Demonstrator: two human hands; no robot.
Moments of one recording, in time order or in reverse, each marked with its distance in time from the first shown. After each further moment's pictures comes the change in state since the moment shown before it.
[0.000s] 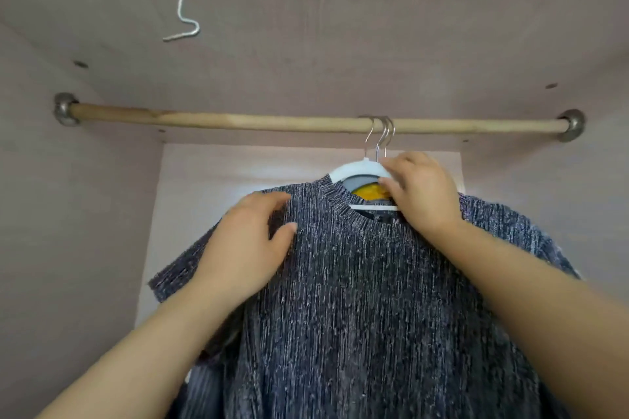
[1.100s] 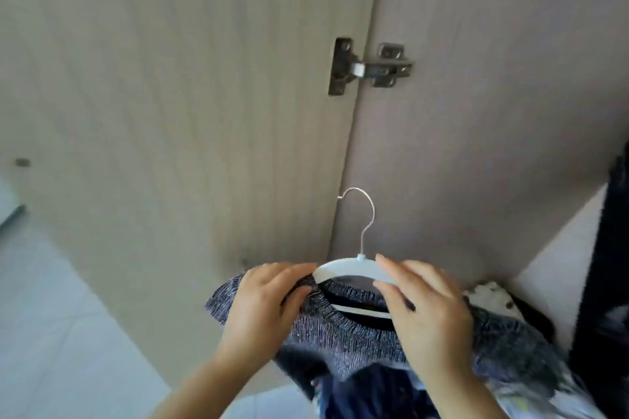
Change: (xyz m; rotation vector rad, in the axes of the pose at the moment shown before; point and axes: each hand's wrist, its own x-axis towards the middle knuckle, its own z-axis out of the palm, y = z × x) left_hand -0.530 0.074 -0.184 0.890 0.047 -0.957; right_hand -0.476 -0.328 -0.030 1.529 -0.531 -0.316
